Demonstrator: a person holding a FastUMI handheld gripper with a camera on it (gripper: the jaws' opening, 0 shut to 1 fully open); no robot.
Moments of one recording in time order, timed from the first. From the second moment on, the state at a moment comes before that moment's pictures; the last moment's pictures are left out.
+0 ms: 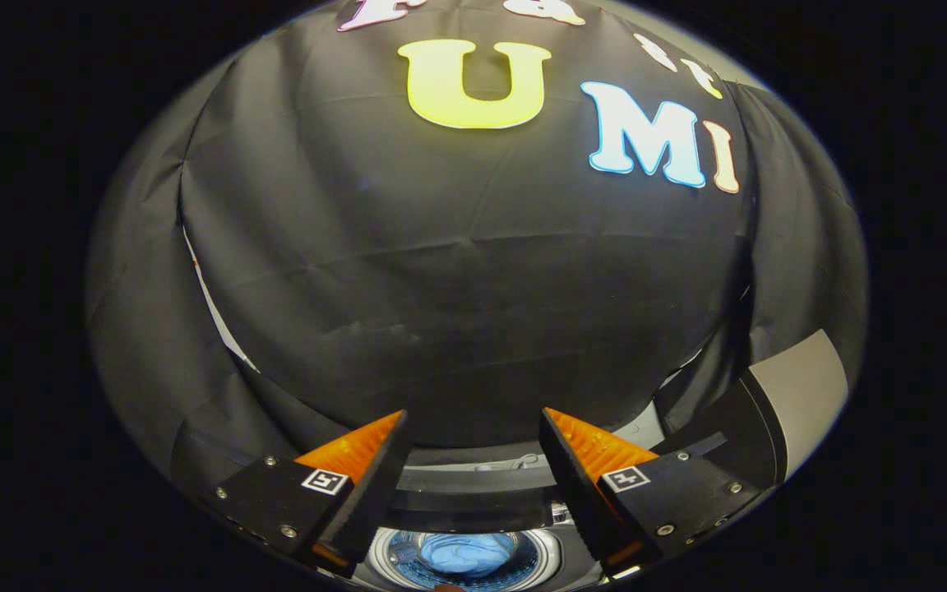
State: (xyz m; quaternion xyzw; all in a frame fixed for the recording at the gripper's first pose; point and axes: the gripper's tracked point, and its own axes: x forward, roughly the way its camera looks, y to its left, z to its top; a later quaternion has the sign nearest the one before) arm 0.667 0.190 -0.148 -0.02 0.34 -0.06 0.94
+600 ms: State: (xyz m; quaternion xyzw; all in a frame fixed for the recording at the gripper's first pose) arm 0.631 0.194 -0.140 -0.02 0.31 -0.05 0.95
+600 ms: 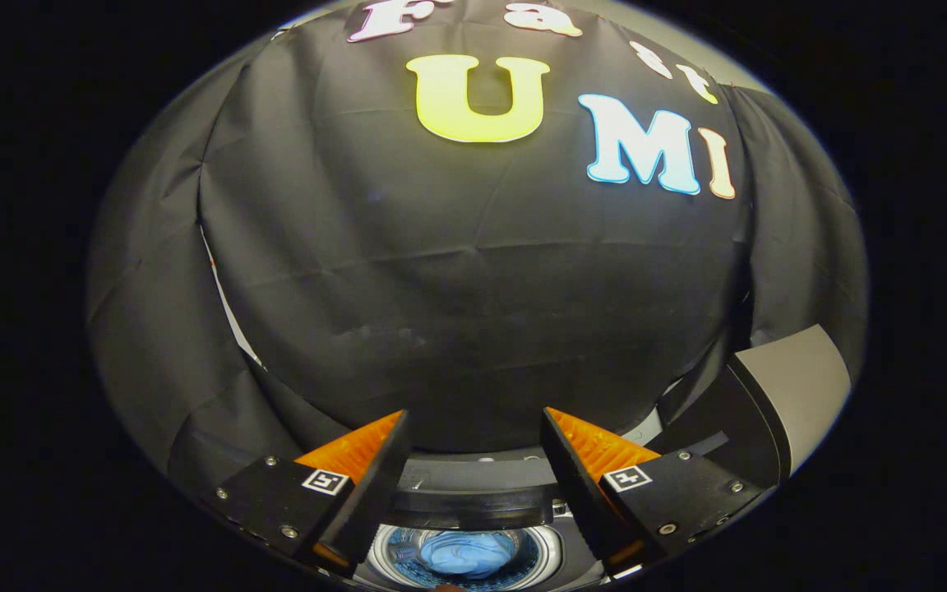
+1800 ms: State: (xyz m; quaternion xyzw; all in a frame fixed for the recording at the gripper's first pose) arm 0.570 0.198 -0.138 -0.02 0.26 -0.03 0.97
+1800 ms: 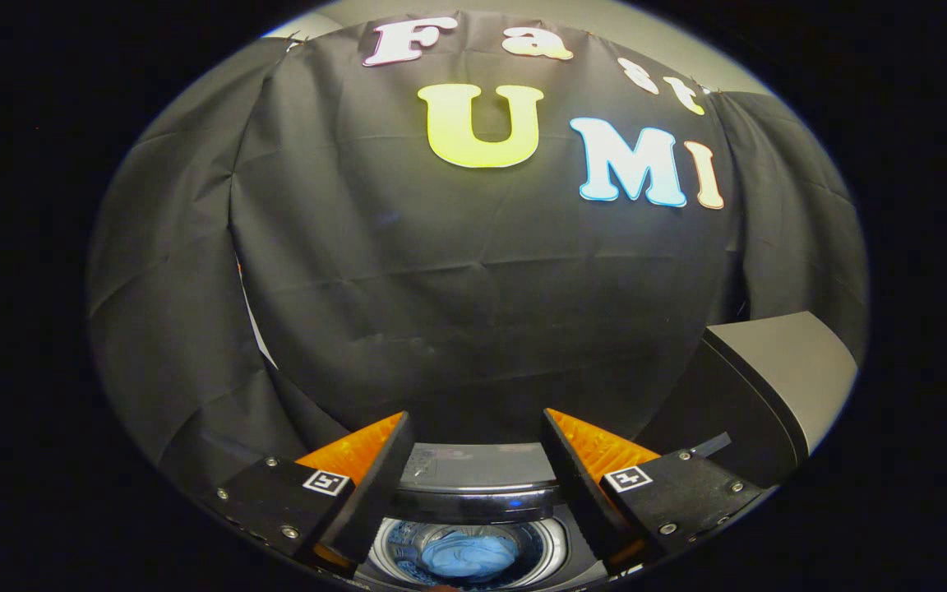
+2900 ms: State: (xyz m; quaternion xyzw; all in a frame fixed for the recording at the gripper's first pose) arm 0.379 0.190 -0.216 -0.01 0.24 -0.02 0.97
